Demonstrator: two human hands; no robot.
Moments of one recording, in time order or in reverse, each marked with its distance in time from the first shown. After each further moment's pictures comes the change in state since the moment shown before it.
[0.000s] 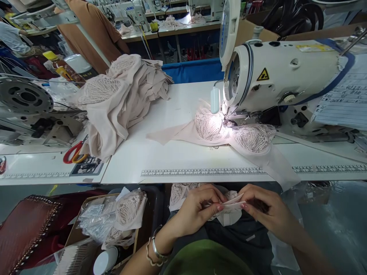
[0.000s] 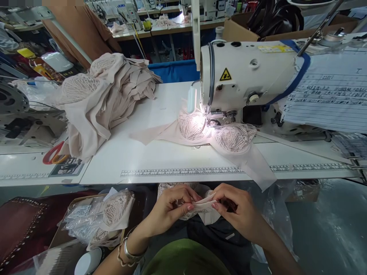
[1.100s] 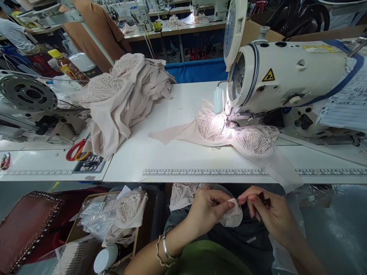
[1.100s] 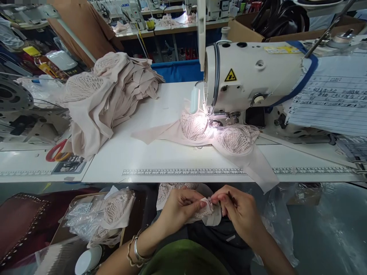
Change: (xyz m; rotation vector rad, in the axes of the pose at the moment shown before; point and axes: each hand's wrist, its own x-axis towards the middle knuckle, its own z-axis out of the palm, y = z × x) left_hand 0.009 -0.006 0.029 0.000 0.133 -0.305; right_hand -0.001 -0.002 0.011 -0.033 0.182 0.144
